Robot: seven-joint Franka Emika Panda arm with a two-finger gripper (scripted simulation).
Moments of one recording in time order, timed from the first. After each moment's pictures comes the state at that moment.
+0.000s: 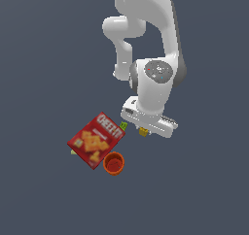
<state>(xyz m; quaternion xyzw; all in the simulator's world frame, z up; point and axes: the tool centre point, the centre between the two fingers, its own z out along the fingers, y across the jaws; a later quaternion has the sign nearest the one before) 0.038 0.082 0.145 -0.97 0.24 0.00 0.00</state>
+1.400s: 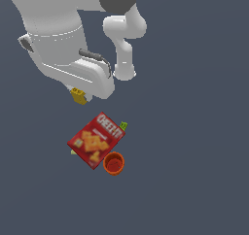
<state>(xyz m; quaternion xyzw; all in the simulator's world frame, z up) 0.057 -0.117 0.367 -0.97 0.24 0.00 0.00</state>
